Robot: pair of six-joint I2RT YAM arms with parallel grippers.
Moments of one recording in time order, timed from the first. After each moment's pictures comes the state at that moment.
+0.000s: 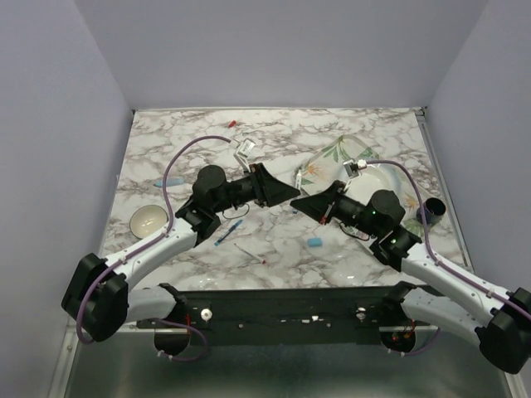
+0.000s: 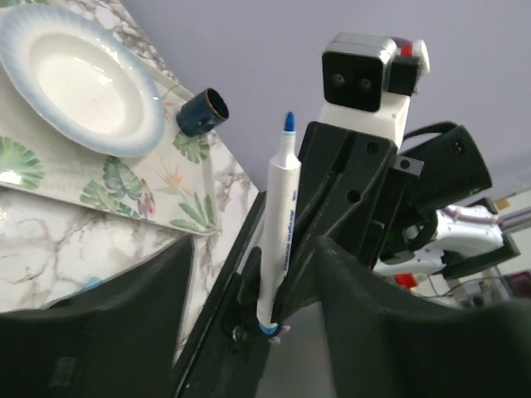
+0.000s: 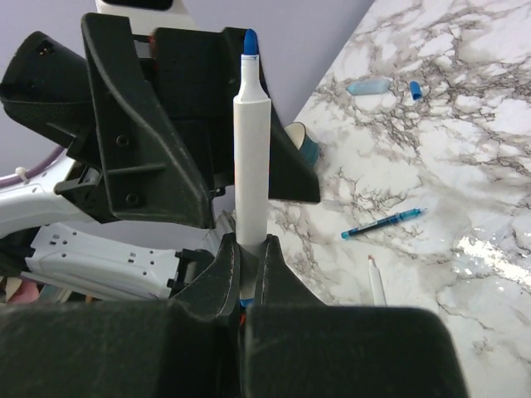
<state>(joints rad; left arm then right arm) -0.64 1.22 0.75 0.53 0.55 -0.98 0.67 0.94 0.55 0.43 -0.36 0.83</state>
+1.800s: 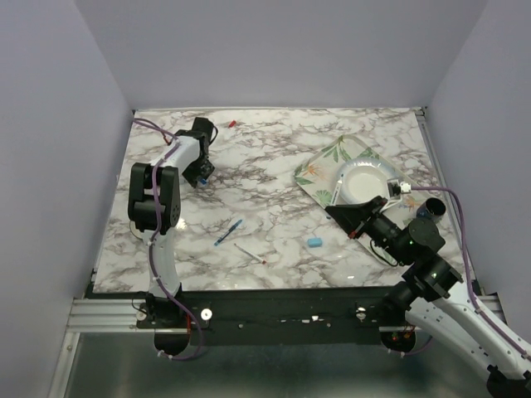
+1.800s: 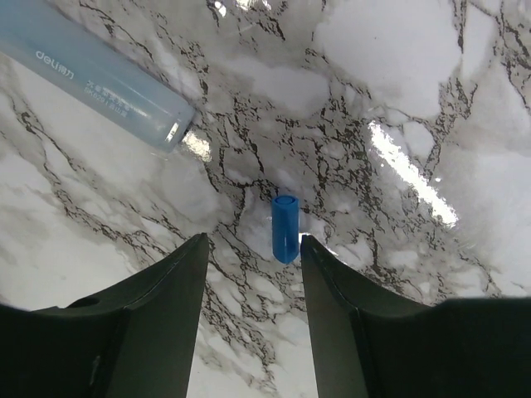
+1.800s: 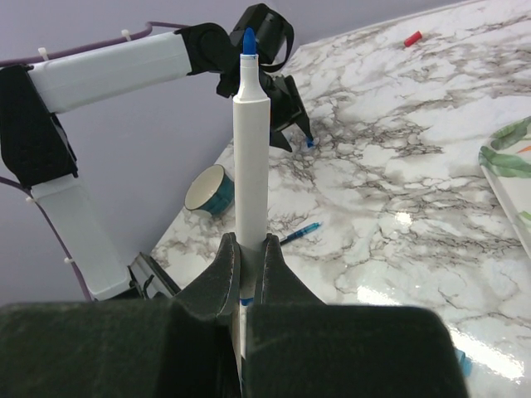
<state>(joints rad) -0.15 2.09 1.61 -0.85 -0.35 -0.92 0.67 0.46 0.50 0.01 -0.07 0.63</state>
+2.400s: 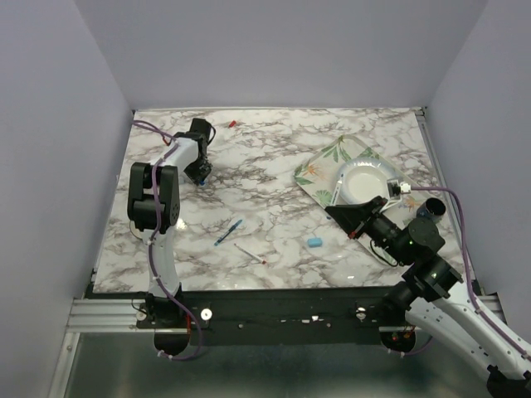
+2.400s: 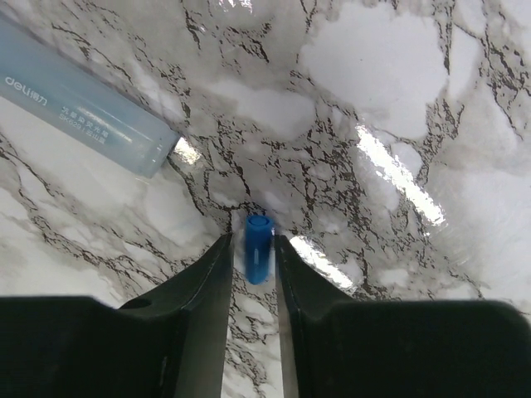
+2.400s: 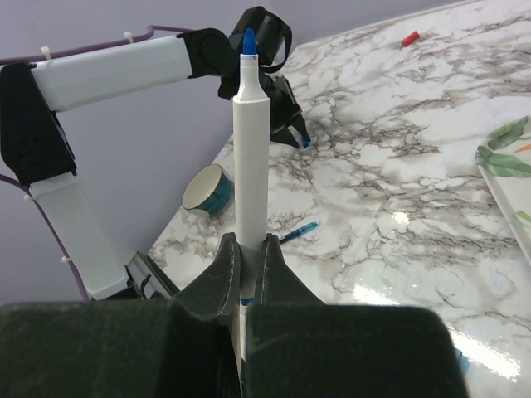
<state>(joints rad) -0.13 2.10 1.59 -0.77 -0.32 -0.91 0.67 0.46 0.50 0.01 -0.06 0.62</state>
